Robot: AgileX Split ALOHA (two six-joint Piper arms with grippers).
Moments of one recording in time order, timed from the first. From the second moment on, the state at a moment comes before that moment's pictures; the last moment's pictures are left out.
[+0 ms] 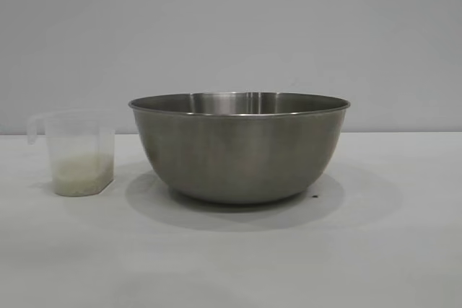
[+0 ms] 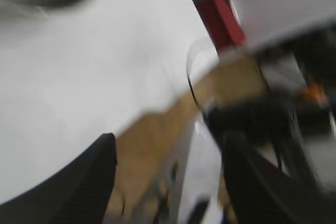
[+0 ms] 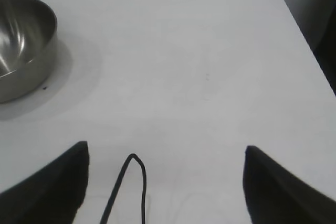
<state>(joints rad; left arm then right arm) -0.09 0.95 -0.54 -0.77 1.14 0.89 0.03 -0.02 -0.49 0.03 1.14 -0.04</state>
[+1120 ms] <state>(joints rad) -0.09 0.95 -0.41 -0.62 -0.18 0.59 0.03 -0.02 -0.49 0.03 1.14 -0.04</state>
